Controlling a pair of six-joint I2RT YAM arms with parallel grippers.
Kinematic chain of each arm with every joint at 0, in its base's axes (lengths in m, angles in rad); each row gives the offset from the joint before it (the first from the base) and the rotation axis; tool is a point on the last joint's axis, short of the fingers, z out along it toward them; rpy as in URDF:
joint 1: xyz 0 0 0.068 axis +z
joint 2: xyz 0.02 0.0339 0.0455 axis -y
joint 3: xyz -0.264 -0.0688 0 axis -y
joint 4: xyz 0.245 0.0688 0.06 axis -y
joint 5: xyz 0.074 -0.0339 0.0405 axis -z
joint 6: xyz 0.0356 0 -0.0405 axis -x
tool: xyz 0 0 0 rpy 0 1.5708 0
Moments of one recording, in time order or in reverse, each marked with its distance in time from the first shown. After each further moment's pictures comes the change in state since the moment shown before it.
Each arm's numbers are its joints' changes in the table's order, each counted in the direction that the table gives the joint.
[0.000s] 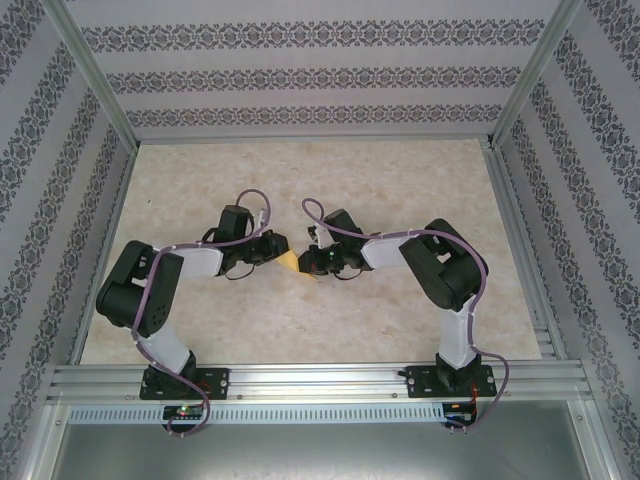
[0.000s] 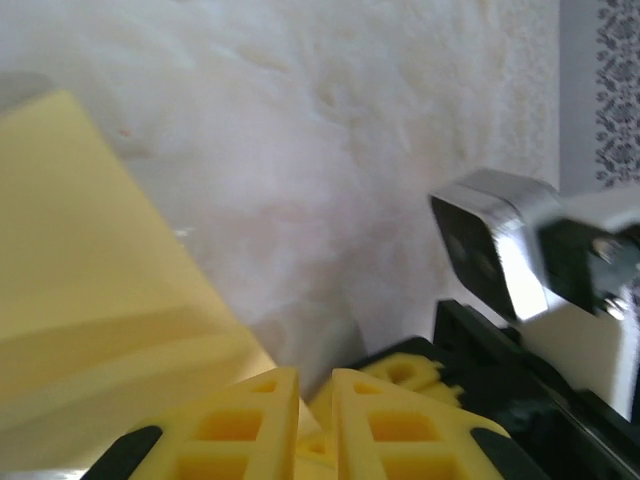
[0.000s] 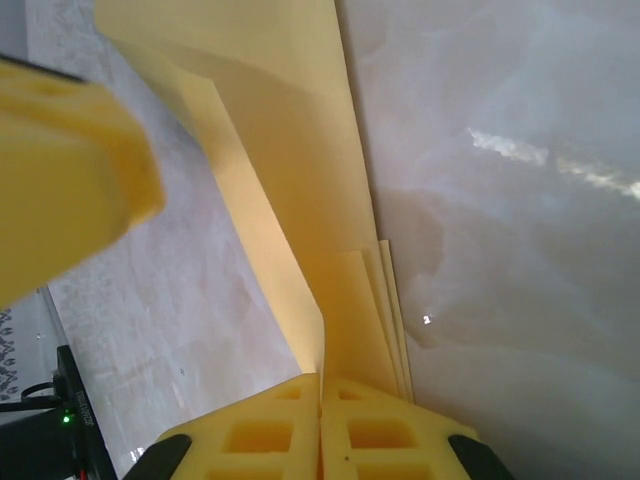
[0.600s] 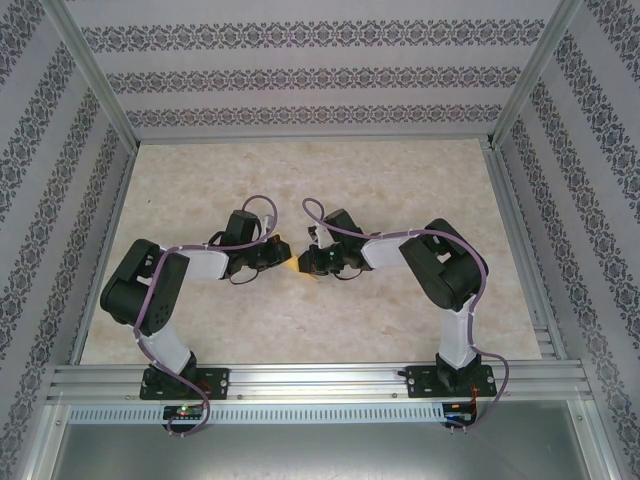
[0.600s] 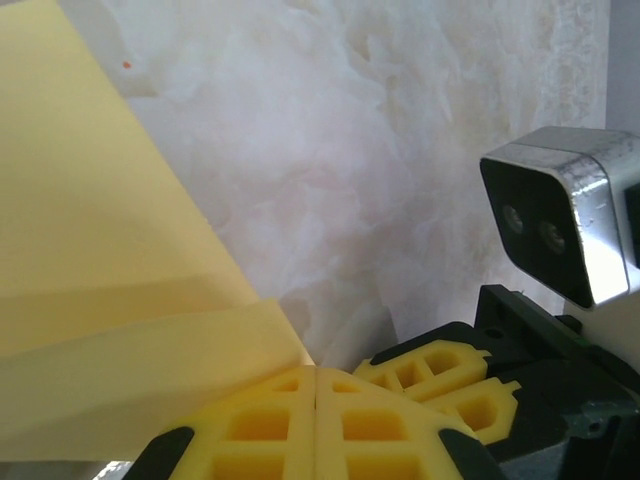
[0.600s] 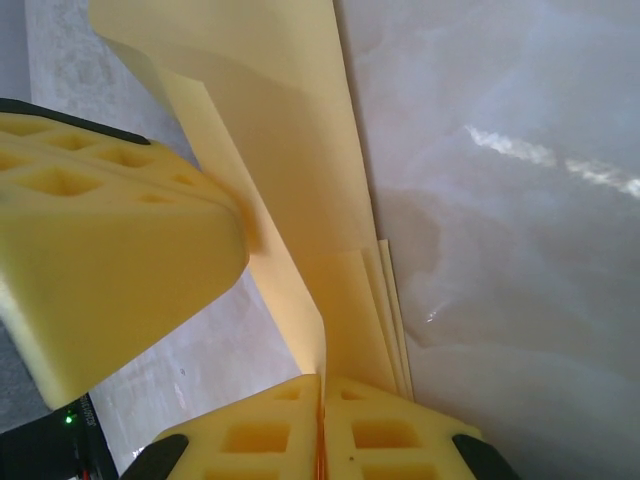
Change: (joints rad) left arm -0.037 -0.027 -0.009 -0.013 -0.075 0.005; right arm -0.005 -0.001 0.000 0.000 -0.002 -0.004
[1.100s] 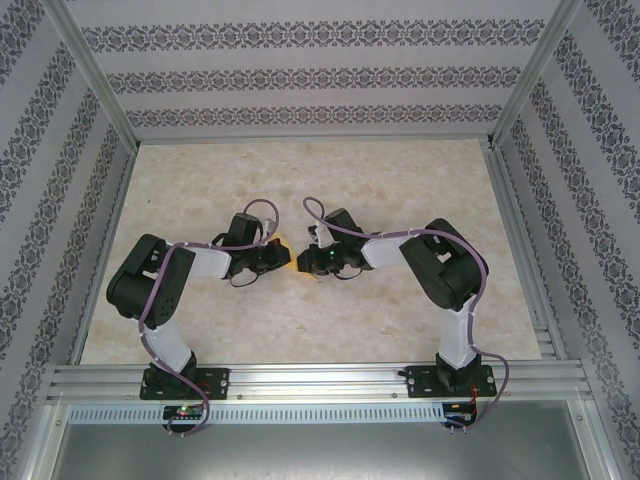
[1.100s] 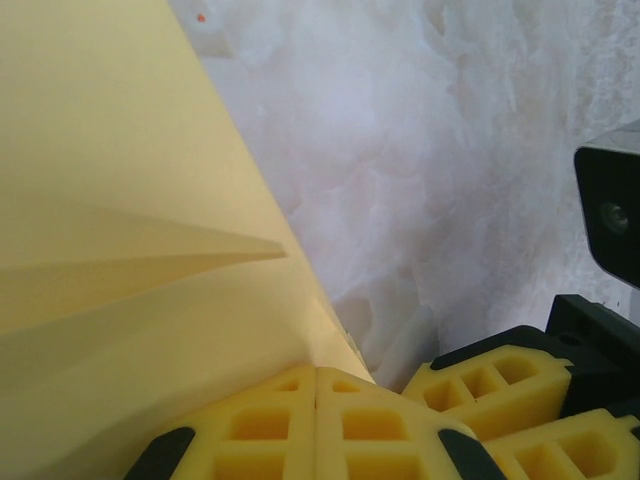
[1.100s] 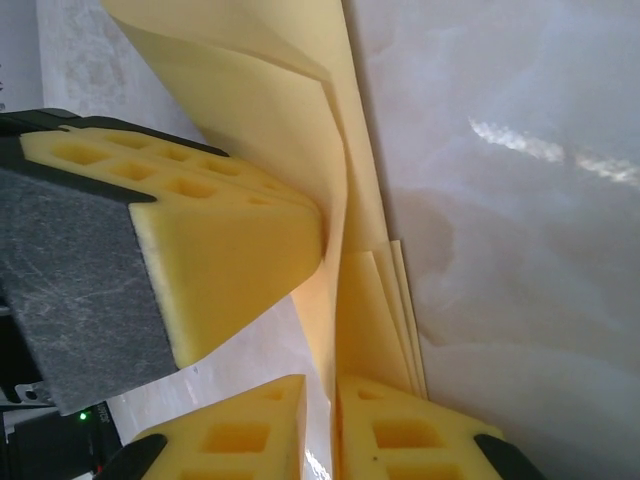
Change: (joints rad) left arm 0.000 -0.054 0.003 -0.005 -0.010 0.000; right arm -0.004 0.002 0.003 0.000 -0.022 -0.016
